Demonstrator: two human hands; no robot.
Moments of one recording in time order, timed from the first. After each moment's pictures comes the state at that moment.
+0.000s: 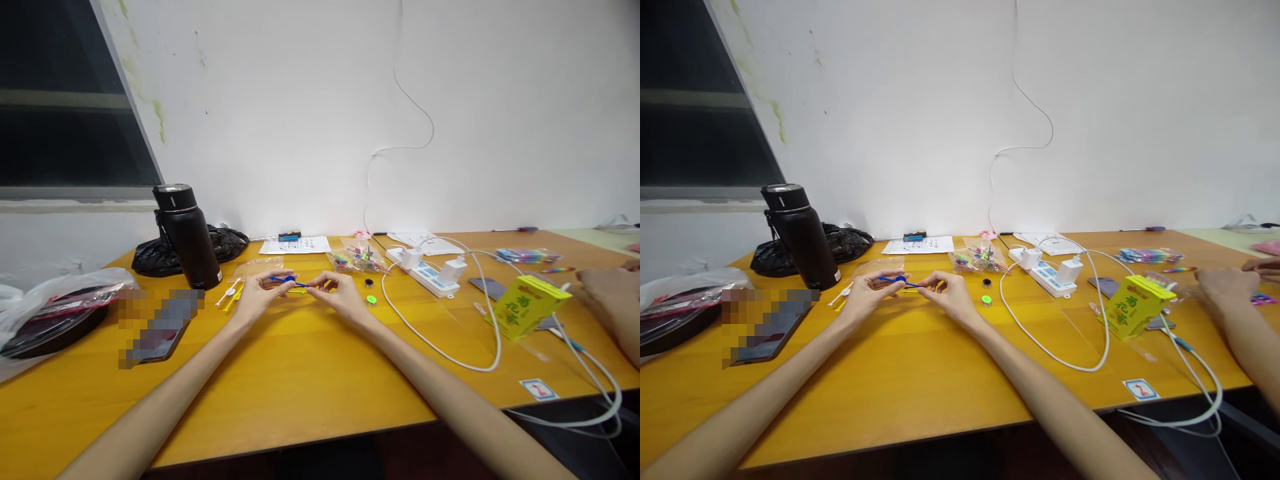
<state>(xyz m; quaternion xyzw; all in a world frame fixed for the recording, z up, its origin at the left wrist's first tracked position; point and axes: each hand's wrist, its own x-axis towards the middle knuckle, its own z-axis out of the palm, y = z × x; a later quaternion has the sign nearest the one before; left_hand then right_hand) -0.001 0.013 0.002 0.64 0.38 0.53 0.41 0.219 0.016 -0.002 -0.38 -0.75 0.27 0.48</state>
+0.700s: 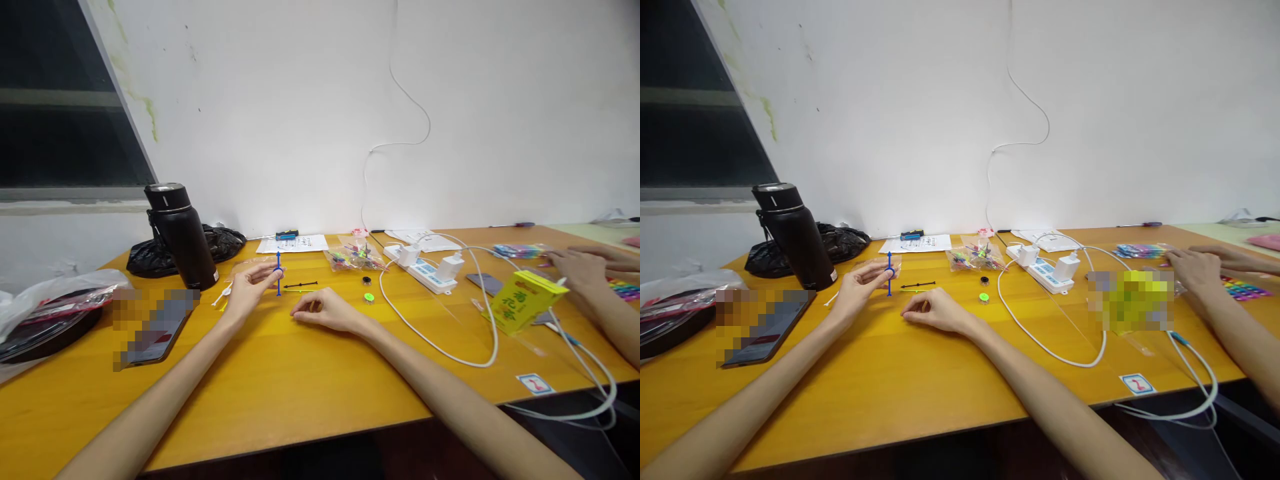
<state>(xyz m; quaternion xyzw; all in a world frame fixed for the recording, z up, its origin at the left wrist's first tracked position) -0.009 0.020 0.003 0.60 0.41 0.56 0.40 0.215 0.006 -0.011 -0.32 -0.83 0.36 0.28</state>
